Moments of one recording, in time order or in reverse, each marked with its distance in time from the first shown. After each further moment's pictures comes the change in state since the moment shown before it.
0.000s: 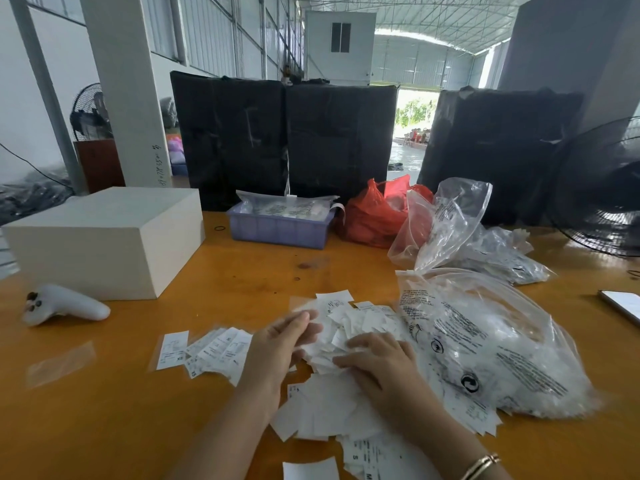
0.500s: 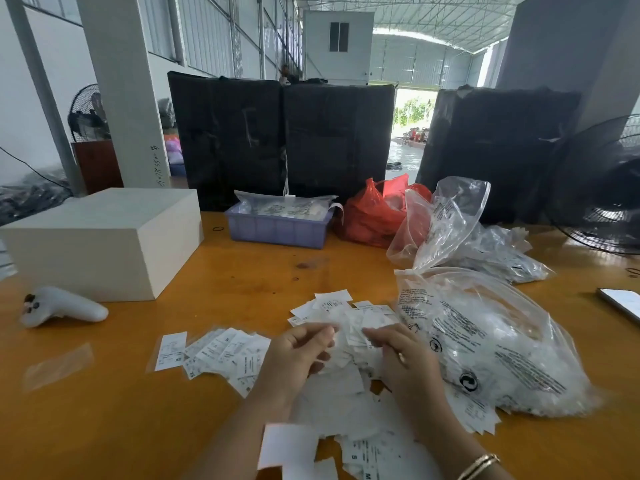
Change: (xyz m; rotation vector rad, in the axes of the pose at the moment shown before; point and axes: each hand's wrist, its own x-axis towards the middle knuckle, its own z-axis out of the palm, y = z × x) left_hand -0.007 -0.009 0.010 0.164 -0.123 0.059; right_hand 0.000 -0.002 -0.006 0.523 0.413 0.239
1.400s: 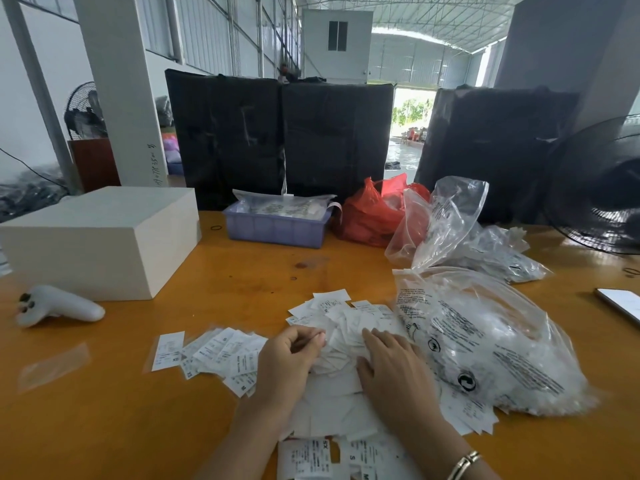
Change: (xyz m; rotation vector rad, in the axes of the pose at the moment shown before) left_hand 0.008 -0.020 0.002 0.239 0.194 0.153; right_hand -0.001 0.011 0.011 -0.853 -0.307 0.006
